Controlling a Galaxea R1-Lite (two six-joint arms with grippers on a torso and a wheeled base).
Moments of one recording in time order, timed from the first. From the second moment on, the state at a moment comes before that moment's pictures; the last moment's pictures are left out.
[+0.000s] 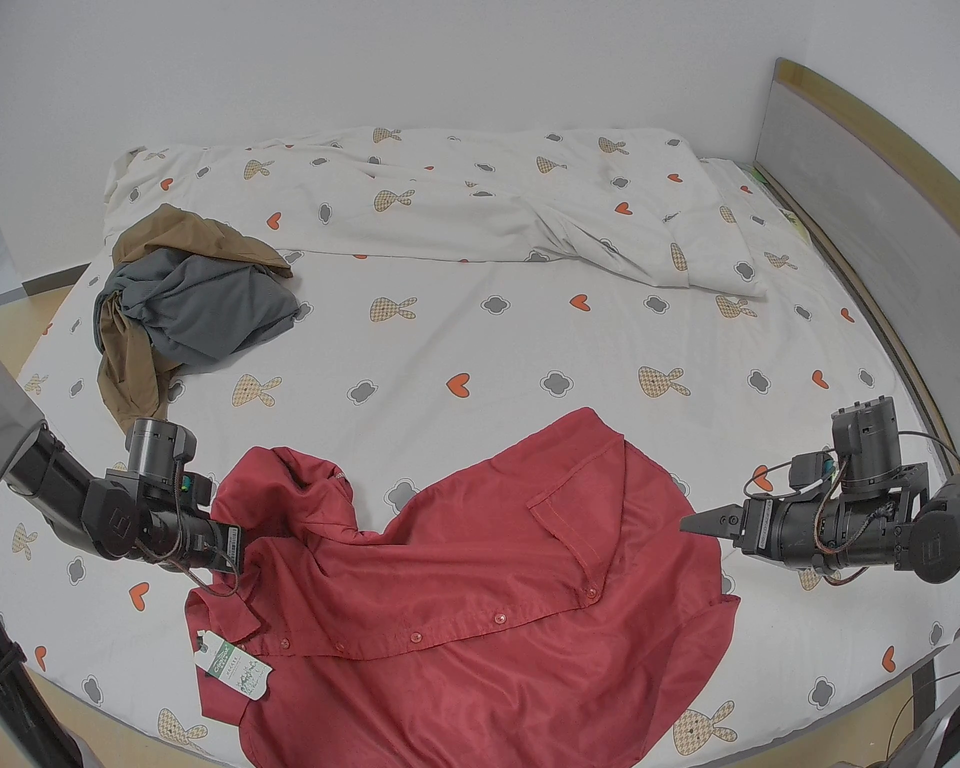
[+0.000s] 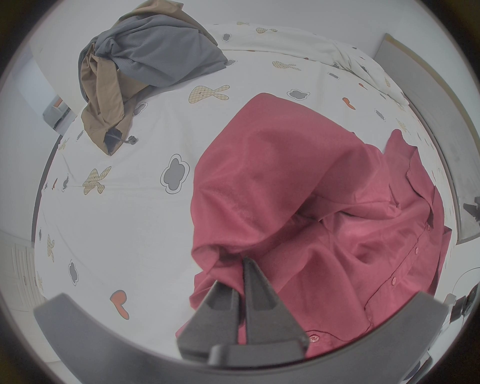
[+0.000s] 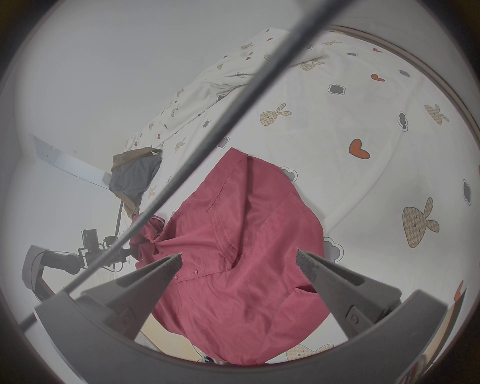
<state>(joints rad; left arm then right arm) -0.04 1.95 -0.77 -0.26 0.02 0.01 0.31 1.63 -0.59 -0.35 0.22 0.55</state>
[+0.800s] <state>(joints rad) -0.02 1.92 -0.79 -0.30 0.02 0.00 0.32 1.88 -0.90 -0.35 0.24 0.51</state>
